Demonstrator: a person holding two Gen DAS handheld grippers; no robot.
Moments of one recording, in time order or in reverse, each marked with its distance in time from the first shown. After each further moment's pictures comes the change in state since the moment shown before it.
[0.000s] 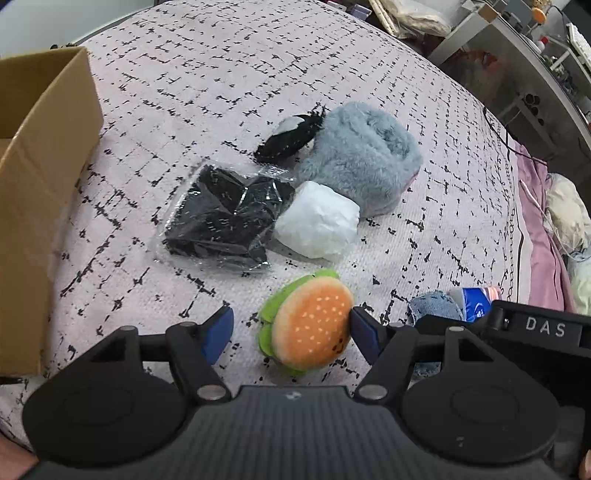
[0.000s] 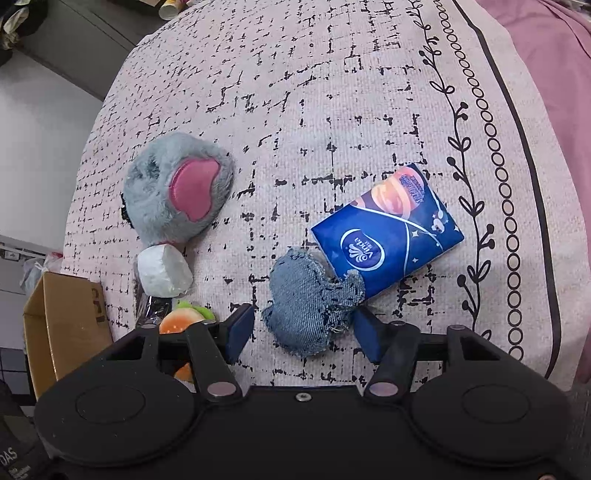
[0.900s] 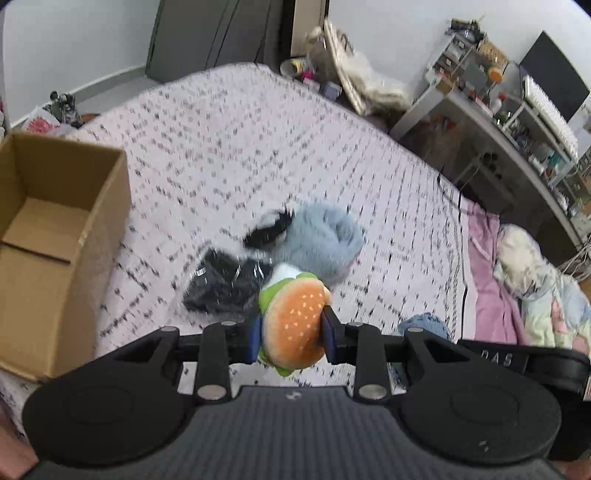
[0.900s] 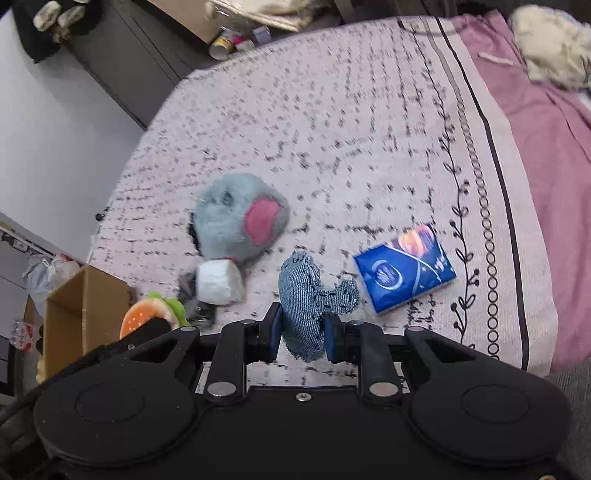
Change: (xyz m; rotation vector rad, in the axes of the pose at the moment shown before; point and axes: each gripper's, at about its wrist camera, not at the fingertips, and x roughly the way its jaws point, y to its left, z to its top) left arm -0.093 0.007 0.002 -0.006 -0.233 -0.096; right arm -0.068 0.043 -0.028 -0.153 -0.209 0.006
